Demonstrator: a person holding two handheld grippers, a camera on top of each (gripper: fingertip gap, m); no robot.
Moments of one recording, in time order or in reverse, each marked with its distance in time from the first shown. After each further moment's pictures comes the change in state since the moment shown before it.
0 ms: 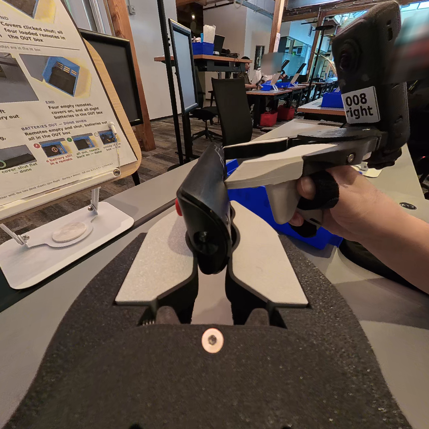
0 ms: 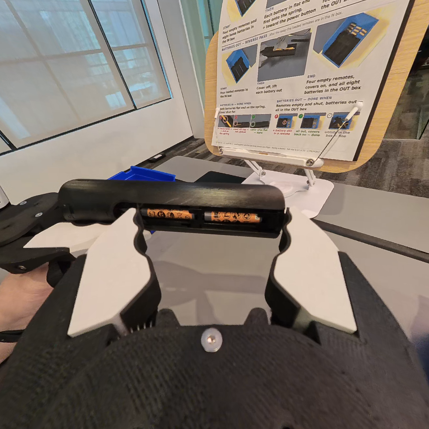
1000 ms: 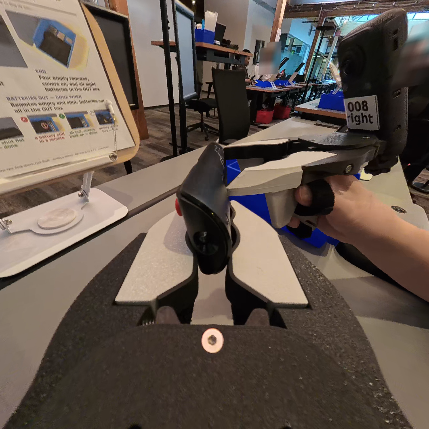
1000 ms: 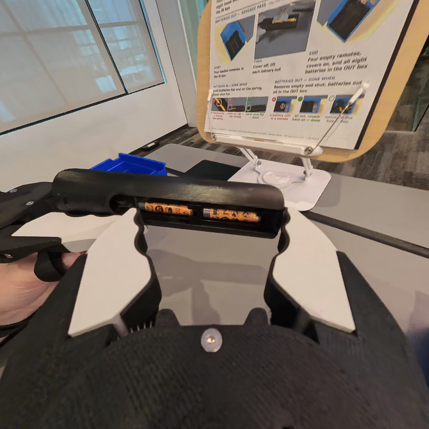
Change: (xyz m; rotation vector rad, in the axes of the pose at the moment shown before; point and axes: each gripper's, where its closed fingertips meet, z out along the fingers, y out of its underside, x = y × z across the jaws) left arm -0.011 0.013 0.004 -0.026 0.018 -0.072; right arm 0.008 0.014 0.011 -0.037 0.020 -0.023
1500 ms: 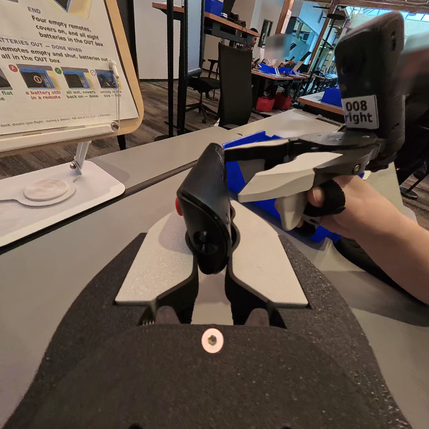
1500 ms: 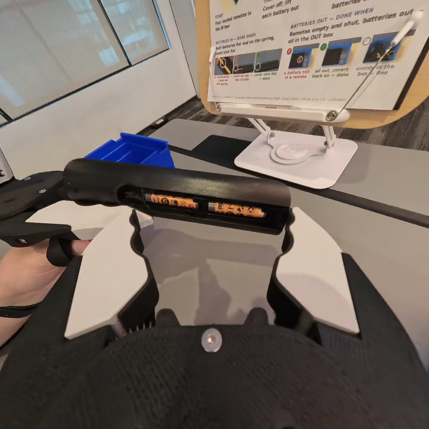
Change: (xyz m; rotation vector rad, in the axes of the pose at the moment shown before) left arm -0.019 0.020 0.004 -0.073 0.004 -0.103; right arm 0.003 0.025 0.018 -0.118 -0.061 0.083
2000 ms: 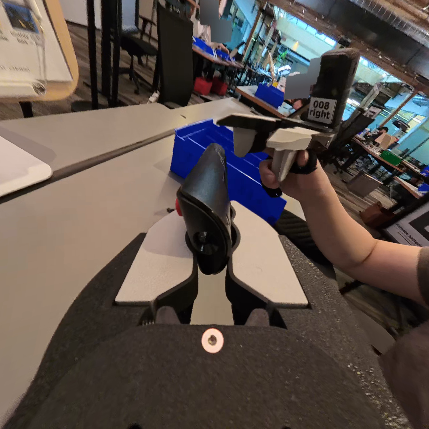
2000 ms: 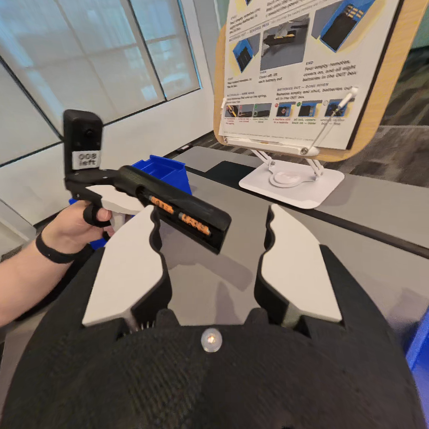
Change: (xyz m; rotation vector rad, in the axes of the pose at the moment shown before) left arm 0.015 -0.003 -0.009 -0.086 0.289 -0.181; right arm 0.020 -0.030 -0.065 0.108 -0.102 -0.021
